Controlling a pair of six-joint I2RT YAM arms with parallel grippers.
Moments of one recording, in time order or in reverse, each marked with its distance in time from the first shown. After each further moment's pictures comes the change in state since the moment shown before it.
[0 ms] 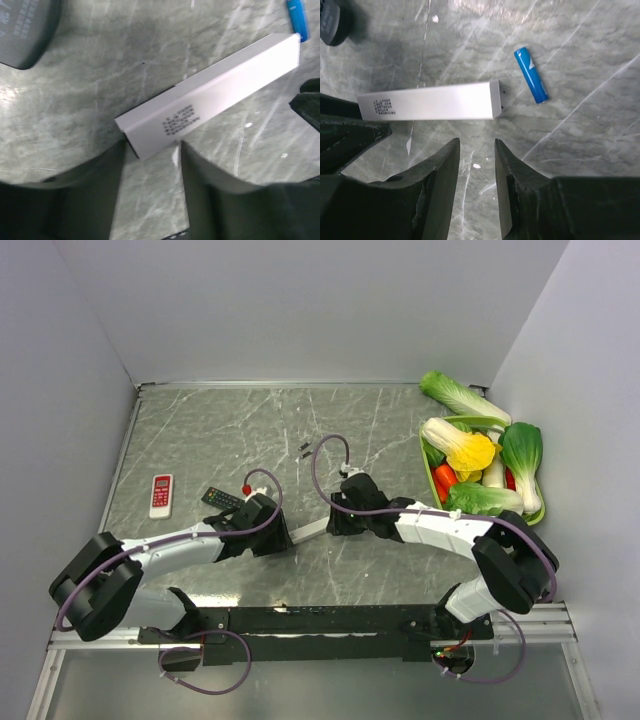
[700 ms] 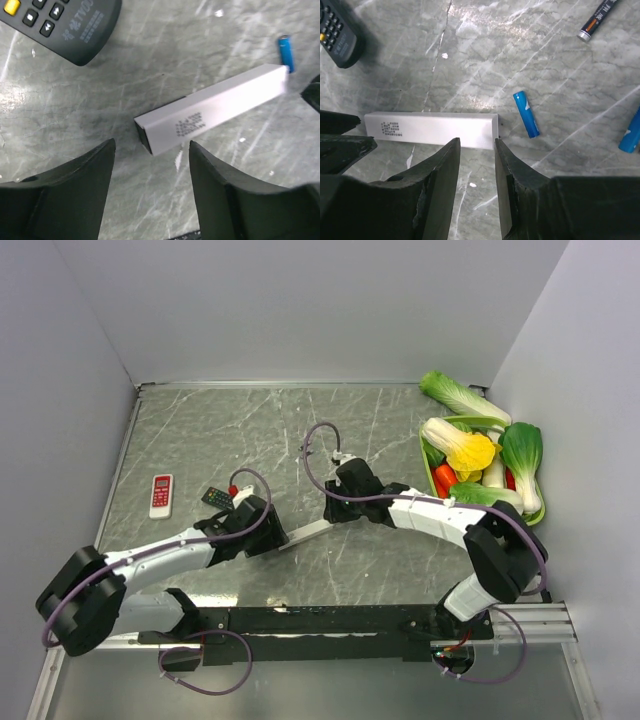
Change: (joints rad) left arm 0.001 -0.126 -0.024 -0.051 -0.105 -0.095; right arm -0.037 0.064 0.138 -0.063 0.000 -0.127
